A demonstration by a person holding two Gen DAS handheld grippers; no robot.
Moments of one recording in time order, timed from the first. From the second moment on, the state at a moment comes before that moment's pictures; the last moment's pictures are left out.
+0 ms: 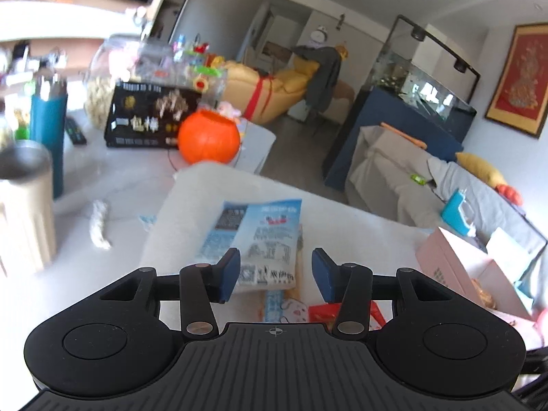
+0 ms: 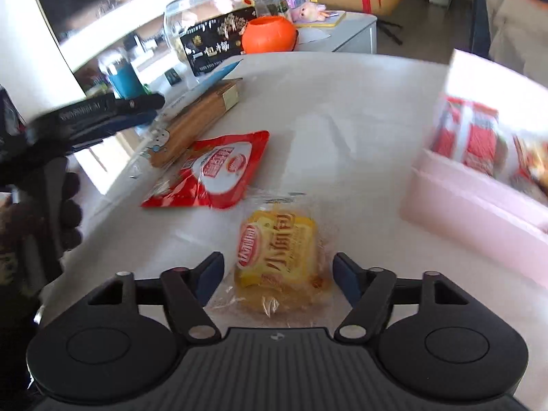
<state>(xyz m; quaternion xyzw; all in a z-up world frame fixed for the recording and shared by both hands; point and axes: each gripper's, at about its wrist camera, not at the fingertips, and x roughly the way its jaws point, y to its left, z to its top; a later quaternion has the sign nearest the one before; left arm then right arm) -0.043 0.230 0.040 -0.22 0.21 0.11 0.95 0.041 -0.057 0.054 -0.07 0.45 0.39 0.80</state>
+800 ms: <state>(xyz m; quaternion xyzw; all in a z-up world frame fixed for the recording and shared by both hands) -0.053 0.199 0.055 -0.17 0.30 0.01 0.94 0.058 -0.044 0.033 -0.10 0.38 0.34 0.85</state>
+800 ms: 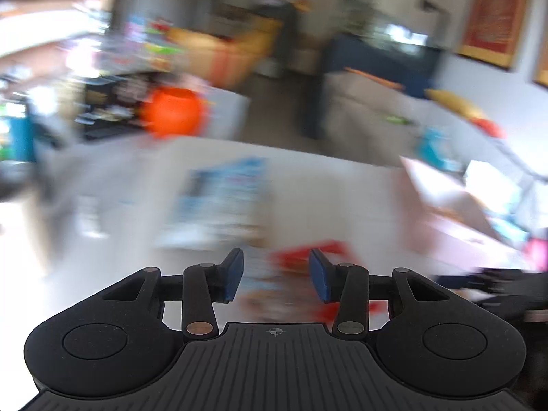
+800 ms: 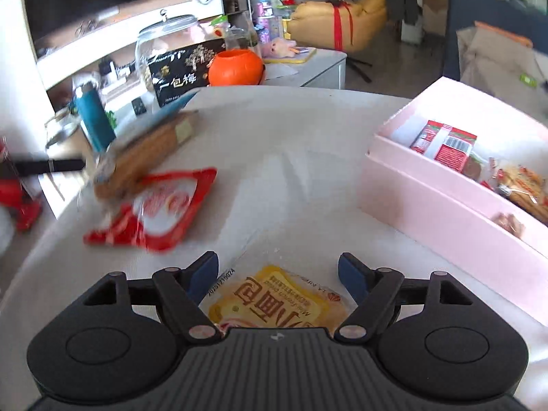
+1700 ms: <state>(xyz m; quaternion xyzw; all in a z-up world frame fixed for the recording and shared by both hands) -0.032 0.105 0.043 0.01 0.39 -0.10 0.91 0.052 -0.119 0.023 -0.03 0.35 0.27 0.89</state>
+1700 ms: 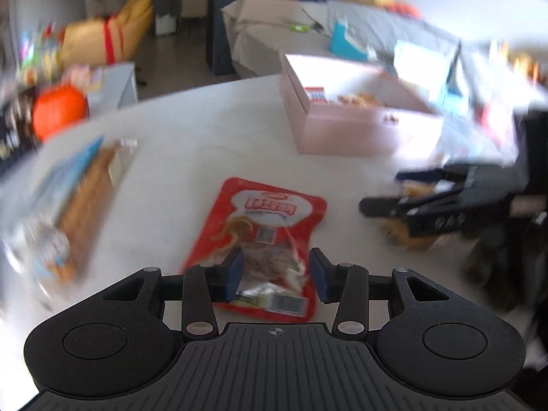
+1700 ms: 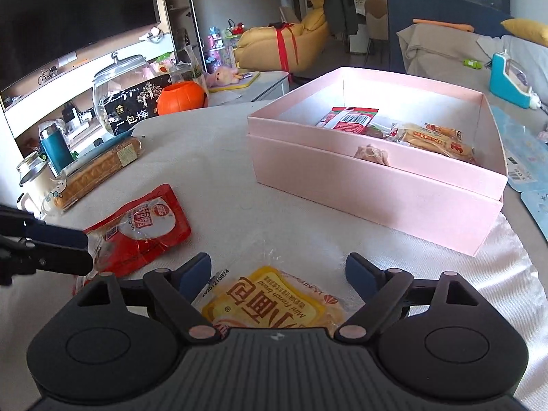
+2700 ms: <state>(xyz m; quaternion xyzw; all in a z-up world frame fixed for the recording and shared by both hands) 0.017 0.139 0.032 -0.13 0.43 -0.12 0.88 0.039 -0.119 0.030 -0.04 0.33 0.26 0.90</state>
